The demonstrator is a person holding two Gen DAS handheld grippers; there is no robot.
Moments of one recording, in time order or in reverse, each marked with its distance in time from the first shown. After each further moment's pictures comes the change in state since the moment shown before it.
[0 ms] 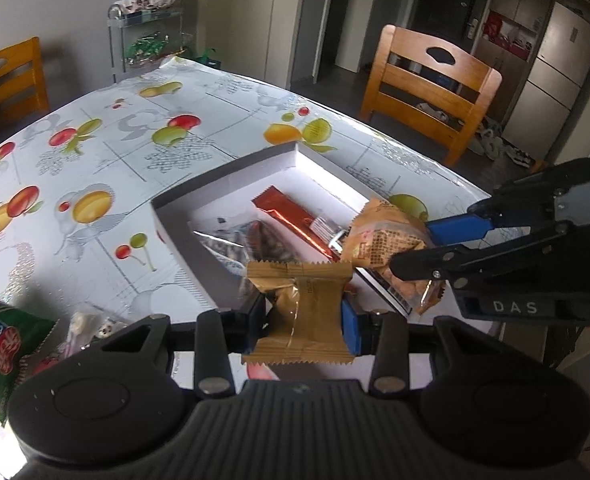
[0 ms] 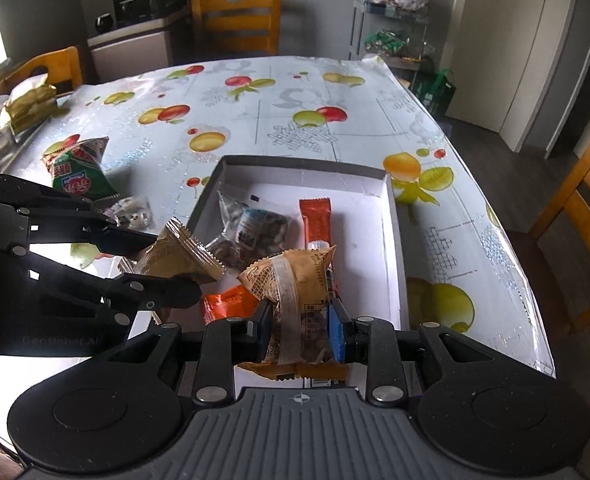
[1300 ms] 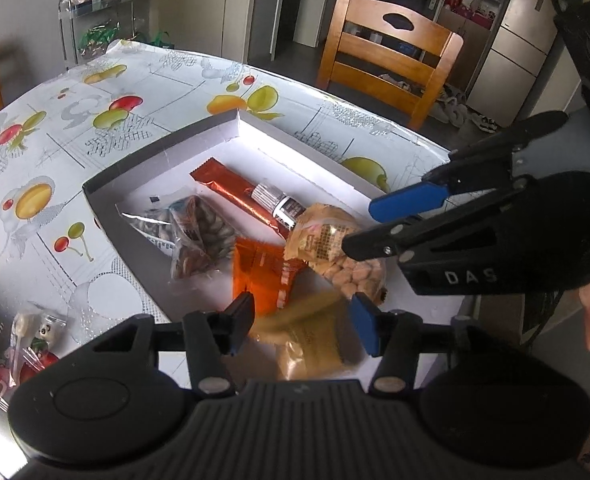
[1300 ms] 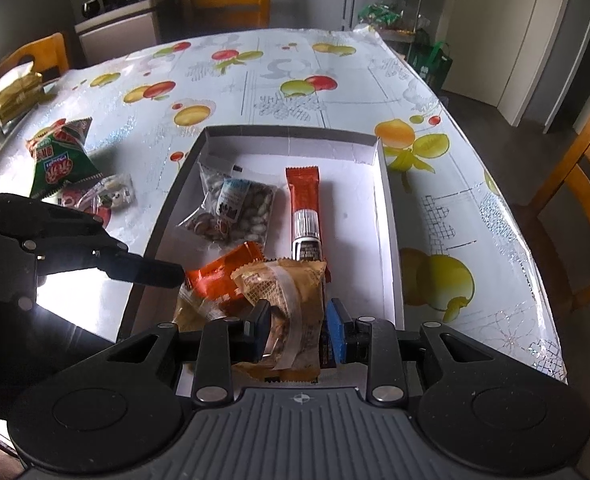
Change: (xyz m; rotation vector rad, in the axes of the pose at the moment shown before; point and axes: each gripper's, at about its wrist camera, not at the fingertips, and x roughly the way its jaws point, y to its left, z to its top) left arm 0.028 -0.023 -0.008 0.075 0.069 -0.100; right arm 0.016 -0.008 -0.004 0.024 0.071 -0.004
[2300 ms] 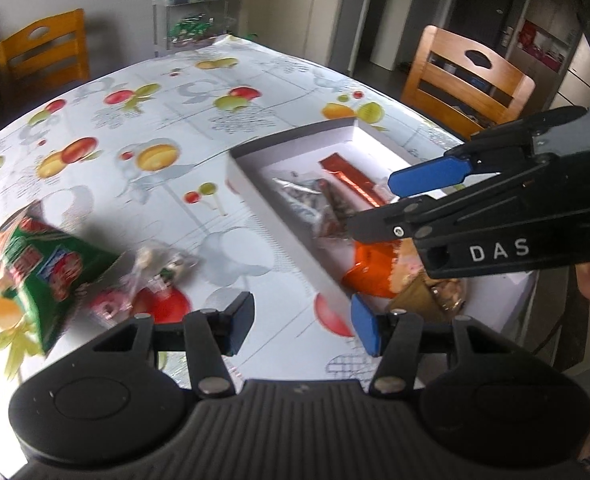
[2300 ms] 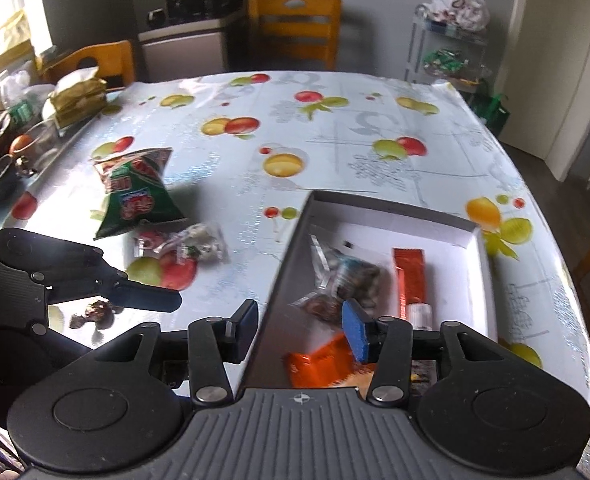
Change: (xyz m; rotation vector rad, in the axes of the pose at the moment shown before) left arm -0.068 0.059 -0.044 -0.178 -0.053 0.174; right arm -0.004 0.073 0.043 -0.129 -0.090 0.120
